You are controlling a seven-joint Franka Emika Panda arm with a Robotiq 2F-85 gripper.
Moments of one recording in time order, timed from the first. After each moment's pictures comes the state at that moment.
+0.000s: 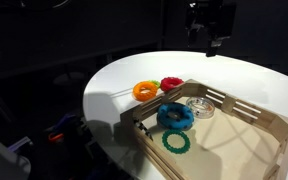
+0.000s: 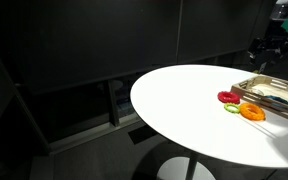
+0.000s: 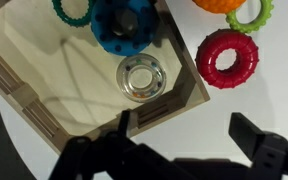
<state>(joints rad) -0.17 -0.06 -0.13 -2.24 -0.05 2.24 0.30</state>
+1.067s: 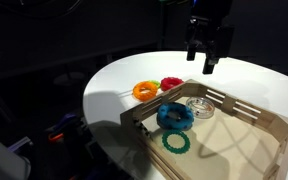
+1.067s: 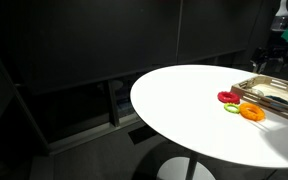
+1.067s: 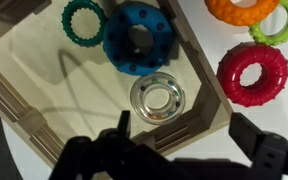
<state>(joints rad) -0.17 -0.01 -0.17 -2.26 -0.04 2.24 0.30</state>
